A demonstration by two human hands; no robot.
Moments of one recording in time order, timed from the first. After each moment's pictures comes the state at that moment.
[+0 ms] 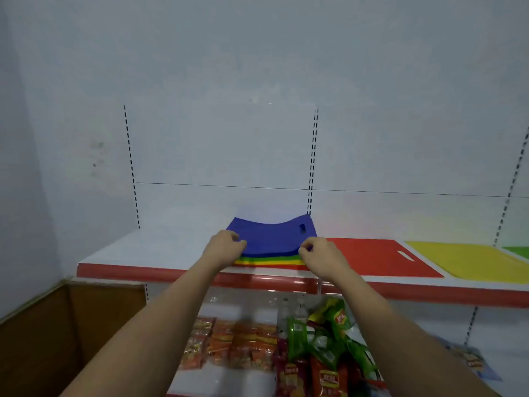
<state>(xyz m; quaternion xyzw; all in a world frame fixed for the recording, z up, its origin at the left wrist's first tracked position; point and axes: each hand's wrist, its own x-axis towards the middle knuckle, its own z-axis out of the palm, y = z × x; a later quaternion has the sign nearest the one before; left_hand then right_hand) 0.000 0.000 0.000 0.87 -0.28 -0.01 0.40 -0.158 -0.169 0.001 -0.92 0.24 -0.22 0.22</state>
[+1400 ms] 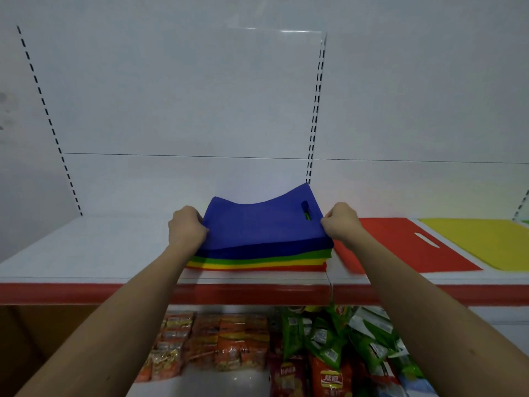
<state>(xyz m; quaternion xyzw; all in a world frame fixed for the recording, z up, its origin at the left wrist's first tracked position) 0.166 -0.074 -0.040 0.92 -0.20 0.09 0.32 -0.035 -0.307 -0.013 -0.84 0.42 -0.21 0.27</state>
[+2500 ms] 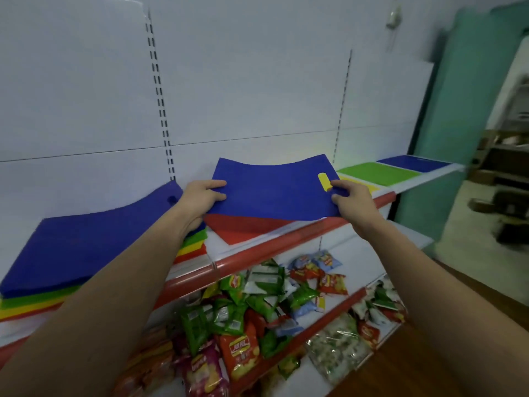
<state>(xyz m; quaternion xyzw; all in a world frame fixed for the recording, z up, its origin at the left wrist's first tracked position) 0.001 -0.264 -0.007 0.62 -0.42 -0.32 0.58 -0.298 -0.349 -0.021 -0.64 0.48 -0.50 0.34</state>
